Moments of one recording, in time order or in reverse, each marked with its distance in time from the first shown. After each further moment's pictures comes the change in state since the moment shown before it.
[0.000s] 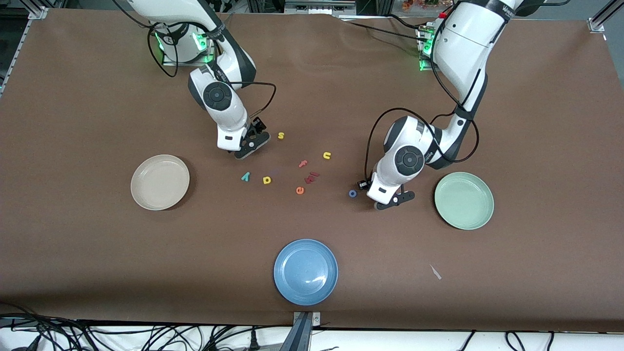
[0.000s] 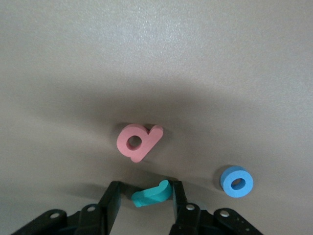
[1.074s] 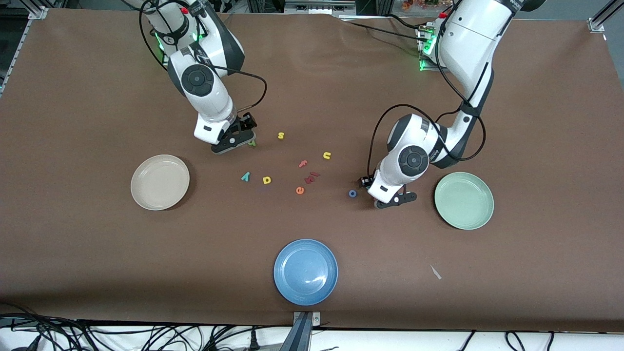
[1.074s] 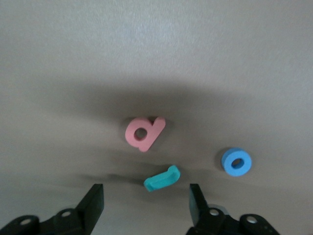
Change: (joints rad) left arm 0.011 -0.032 0.000 0.001 0.000 -0.049 0.086; right arm -0.025 -0.171 -0.022 0.008 0.001 -0.174 0.124
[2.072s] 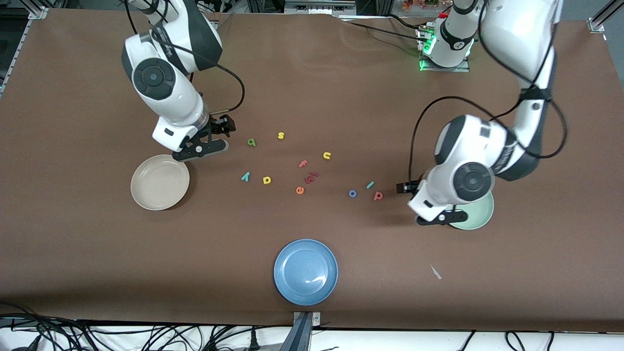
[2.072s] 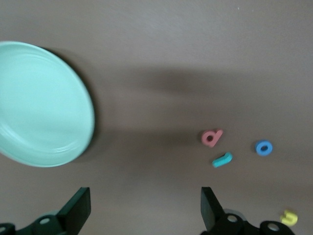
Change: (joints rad) left arm 0.087 -0.015 0.042 0.354 0.101 -0.524 0.176; right arm -0.009 -0.015 -0.092 0.316 0.000 -0.386 0.116
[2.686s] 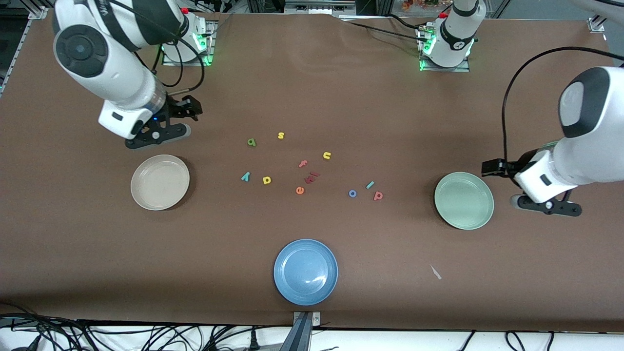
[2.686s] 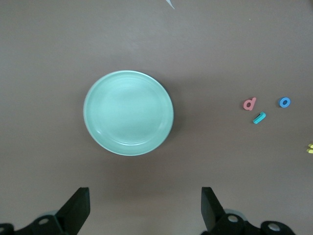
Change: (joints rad) left arm 0.226 -0.213 0.005 0.052 0.018 -0.225 0.463; right arm -0.066 -0.063 -0.007 0.189 0.000 -0.307 -0.086
